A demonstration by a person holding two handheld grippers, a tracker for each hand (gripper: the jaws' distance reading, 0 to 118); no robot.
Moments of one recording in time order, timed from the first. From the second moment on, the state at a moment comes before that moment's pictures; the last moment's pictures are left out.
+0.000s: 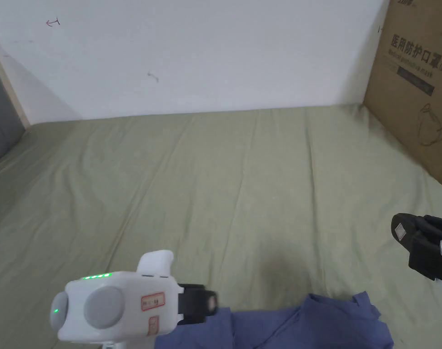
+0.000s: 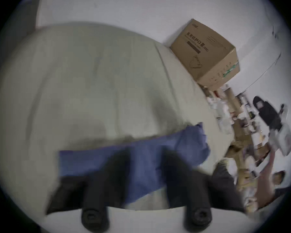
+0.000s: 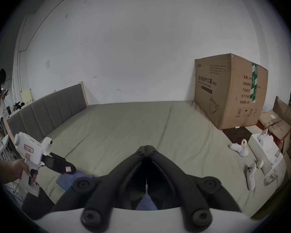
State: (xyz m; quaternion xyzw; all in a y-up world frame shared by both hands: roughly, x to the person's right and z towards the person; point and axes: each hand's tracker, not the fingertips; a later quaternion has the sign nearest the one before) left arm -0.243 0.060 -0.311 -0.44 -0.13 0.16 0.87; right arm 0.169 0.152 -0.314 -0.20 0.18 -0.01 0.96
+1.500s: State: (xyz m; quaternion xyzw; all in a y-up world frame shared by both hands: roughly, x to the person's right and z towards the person) left arm -0.375 -0.123 -0.317 -0.41 -0.38 0.59 0.58; right arm 0.112 0.133 -0.327 -0.25 0.20 0.03 0.95
